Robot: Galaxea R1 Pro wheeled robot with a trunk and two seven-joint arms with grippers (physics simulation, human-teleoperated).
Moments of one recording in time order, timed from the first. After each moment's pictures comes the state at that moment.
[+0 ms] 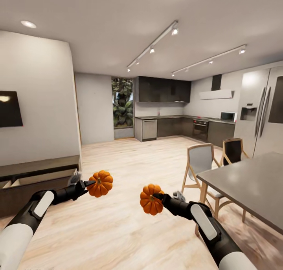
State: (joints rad) left arm -0.71 0.28 0.11 -0.62 0.66 0.76 -0.53; right arm -0.49 -0.03 0.17 -0.95 -0.99 0.67 0.04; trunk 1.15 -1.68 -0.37
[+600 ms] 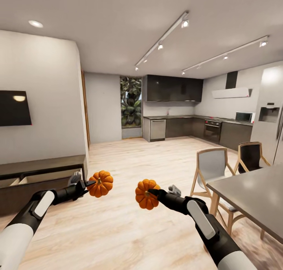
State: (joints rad) left arm -0.71 0.28 0.11 -0.62 0.65 0.76 -0.53; right arm -0.49 -0.04 0.24 -1.07 -0.99 0.66 0.01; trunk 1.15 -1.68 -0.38
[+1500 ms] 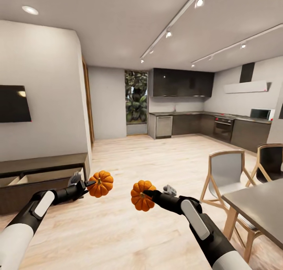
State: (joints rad) left arm -0.71 0.28 0.11 -0.62 0.65 0.76 -0.53; right arm -0.49 0.00 0.29 -1.10 -0.98 0.67 -0.07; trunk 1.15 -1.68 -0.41
